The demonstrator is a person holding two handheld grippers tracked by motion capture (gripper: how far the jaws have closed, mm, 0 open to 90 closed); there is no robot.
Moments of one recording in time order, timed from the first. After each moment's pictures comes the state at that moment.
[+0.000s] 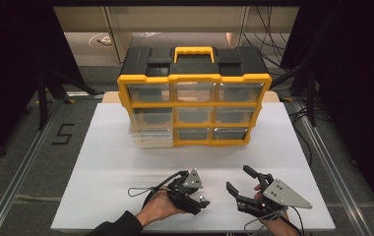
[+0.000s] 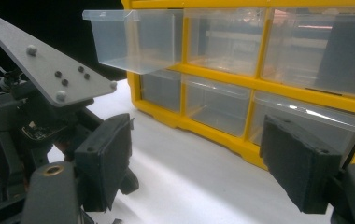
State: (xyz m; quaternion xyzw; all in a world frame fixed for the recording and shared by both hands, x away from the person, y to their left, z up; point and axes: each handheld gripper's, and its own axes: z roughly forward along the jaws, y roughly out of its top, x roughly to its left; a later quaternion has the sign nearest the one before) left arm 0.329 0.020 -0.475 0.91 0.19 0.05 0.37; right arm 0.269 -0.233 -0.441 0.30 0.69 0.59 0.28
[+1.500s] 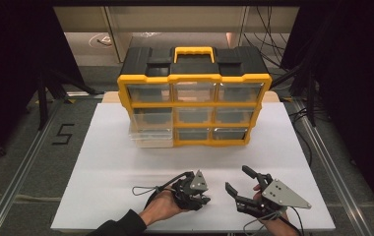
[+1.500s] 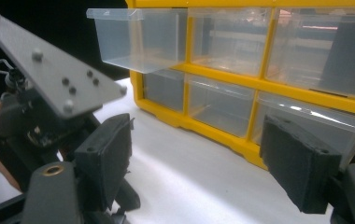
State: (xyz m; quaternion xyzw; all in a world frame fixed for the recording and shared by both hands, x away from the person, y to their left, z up) left arm 0.328 0.011 -0.470 0.92 0.18 0.06 0.35; right arm 0.269 -0.231 -0.441 0.30 0.70 0.59 0.28
